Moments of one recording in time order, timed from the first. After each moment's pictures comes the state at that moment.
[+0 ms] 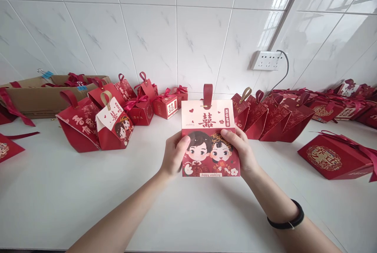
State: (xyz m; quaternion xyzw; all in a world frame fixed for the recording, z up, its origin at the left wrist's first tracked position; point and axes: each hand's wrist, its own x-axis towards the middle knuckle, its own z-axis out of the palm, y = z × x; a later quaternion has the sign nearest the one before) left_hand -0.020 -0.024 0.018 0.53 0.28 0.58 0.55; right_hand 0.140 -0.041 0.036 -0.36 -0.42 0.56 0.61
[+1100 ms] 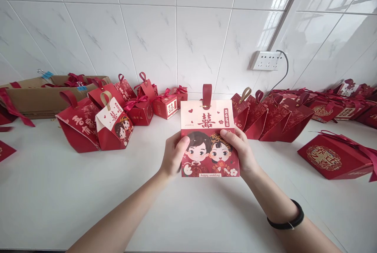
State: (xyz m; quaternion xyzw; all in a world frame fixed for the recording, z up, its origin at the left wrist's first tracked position) left_hand -0.020 -0.023 0.015 0.52 0.26 0.58 0.57; right_hand 0.140 -0.041 0.035 -0.37 -0.44 0.55 0.61
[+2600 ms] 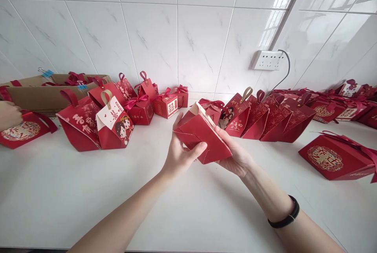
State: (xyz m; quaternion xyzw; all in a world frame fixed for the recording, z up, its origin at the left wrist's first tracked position) left_hand -0.012 -0.026 0.013 0.58 0.25 0.59 0.50; right_hand 0.139 -0.029 0.030 -0.24 -0.33 0.78 0.48
